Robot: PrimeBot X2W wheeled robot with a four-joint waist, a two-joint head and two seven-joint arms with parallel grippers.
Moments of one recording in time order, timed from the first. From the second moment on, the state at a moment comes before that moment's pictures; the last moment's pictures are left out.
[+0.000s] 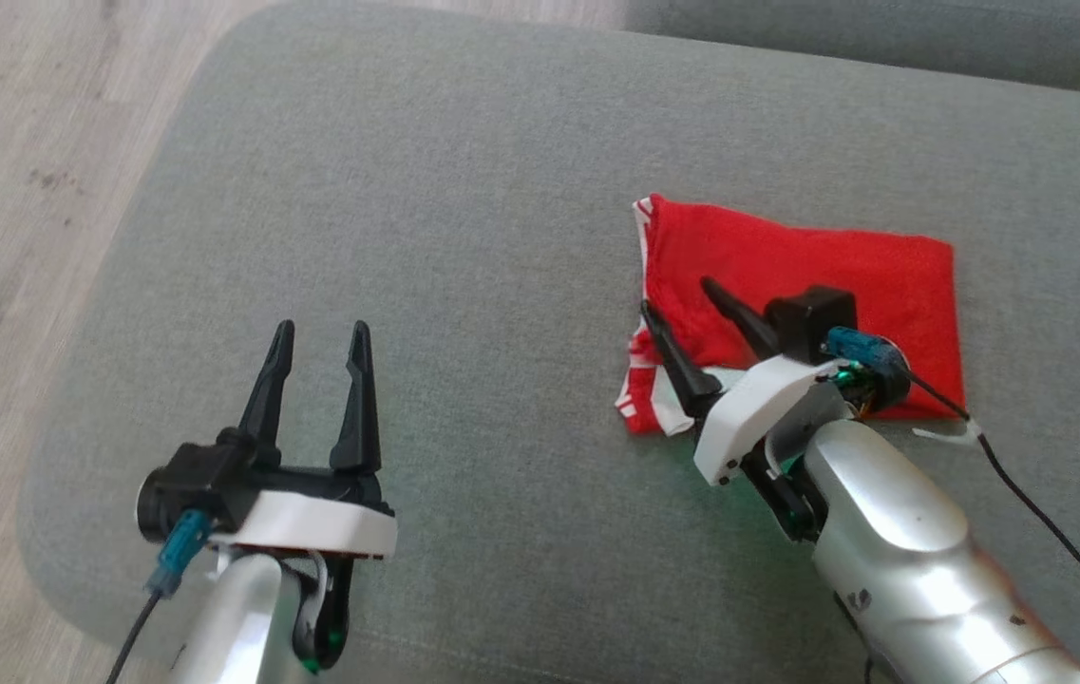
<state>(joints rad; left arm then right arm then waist) -0.22 0.04 -0.21 0.32 -0.29 -0.07 -0.26 -0.57 -0.07 0.52 0.79 0.37 0.13 -0.12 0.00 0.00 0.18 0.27</state>
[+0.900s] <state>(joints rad) -0.08 0.05 -0.12 0.29 -0.23 -0.06 -0.26 -0.13 -0.05 0.00 0.42 0.10 0.13 -0.25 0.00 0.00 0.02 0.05</state>
